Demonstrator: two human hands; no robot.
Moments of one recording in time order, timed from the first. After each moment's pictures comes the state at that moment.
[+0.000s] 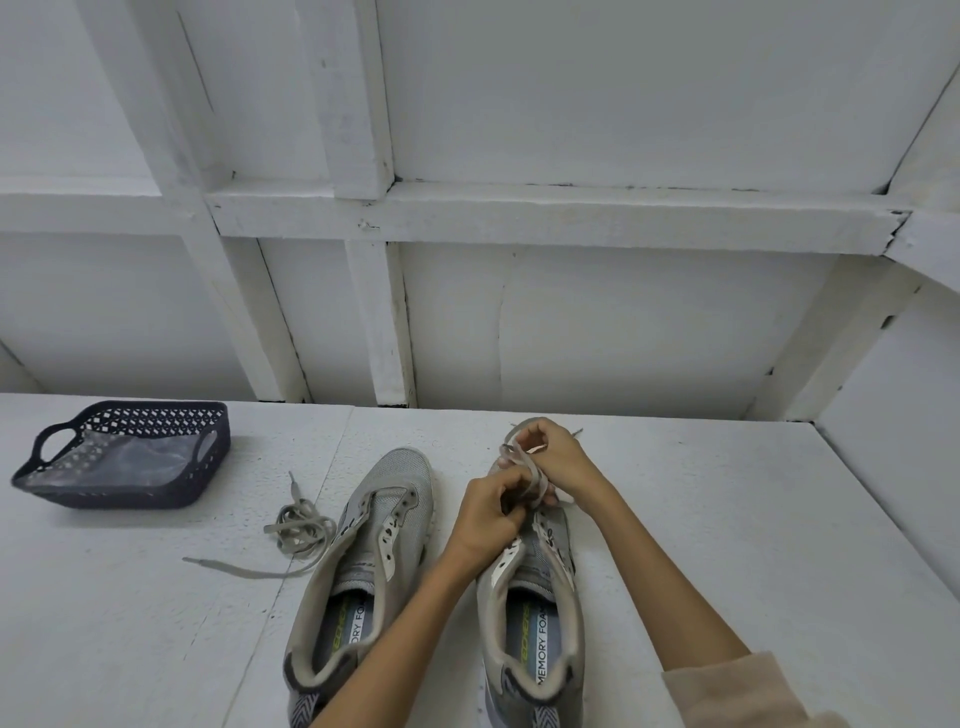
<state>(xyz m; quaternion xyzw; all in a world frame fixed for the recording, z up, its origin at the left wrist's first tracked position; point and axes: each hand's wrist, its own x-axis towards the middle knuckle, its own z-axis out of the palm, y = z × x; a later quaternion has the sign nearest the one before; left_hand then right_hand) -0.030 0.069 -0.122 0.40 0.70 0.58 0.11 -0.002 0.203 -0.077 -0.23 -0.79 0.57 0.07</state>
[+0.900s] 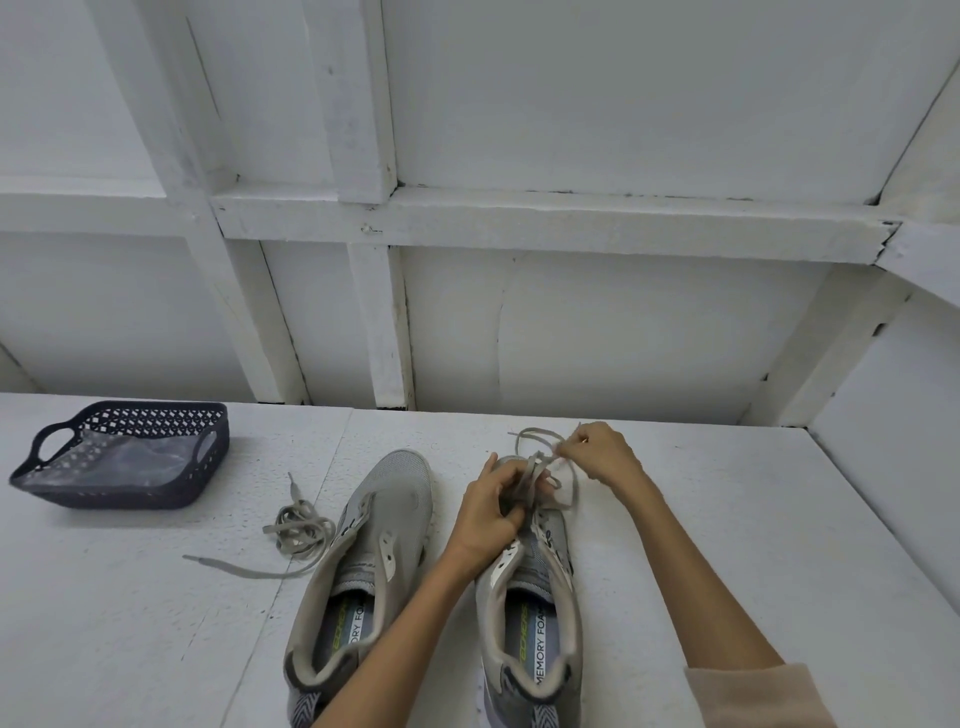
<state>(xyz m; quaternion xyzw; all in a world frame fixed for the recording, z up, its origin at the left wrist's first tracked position) -0.029 0.071 -0.116 0.41 0.71 0.57 0.08 0.018 0.235 -0.051 -0.35 -0.86 0.38 0.02</state>
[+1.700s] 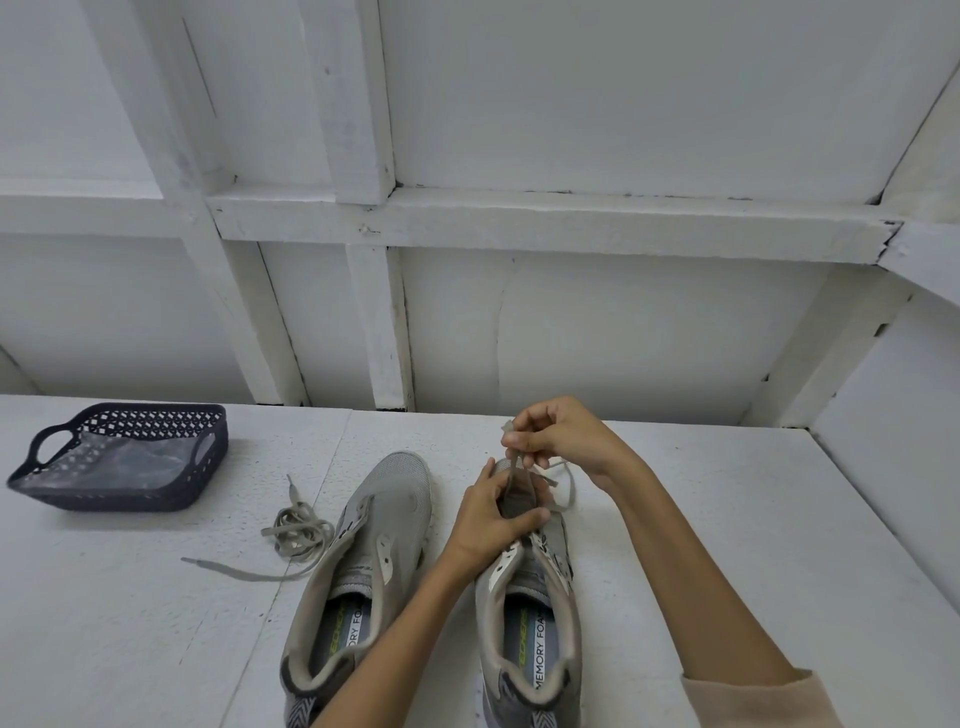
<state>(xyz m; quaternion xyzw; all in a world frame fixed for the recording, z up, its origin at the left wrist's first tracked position) -0.028 0.068 -0.115 0.34 0.72 0.58 0.17 0.017 0.197 -0.002 -0.12 -0.76 0.64 0.01</state>
